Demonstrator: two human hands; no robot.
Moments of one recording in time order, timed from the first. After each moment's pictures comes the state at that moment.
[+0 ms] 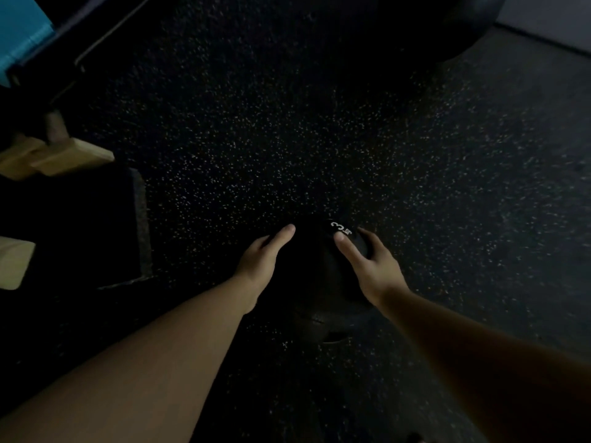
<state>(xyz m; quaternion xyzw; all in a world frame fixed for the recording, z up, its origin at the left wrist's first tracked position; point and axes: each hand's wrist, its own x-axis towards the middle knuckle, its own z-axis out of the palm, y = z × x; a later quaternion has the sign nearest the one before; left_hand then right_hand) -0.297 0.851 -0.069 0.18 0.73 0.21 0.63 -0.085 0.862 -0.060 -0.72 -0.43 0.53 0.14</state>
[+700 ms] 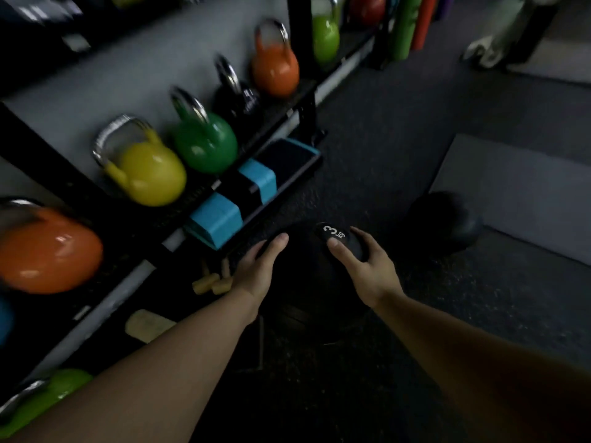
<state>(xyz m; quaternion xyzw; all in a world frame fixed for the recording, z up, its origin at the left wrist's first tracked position) -0.448 0.917 0.378 0.21 0.72 0.45 0.48 -0.243 0.972 0.383 -0.58 -0.54 0.53 0.29</state>
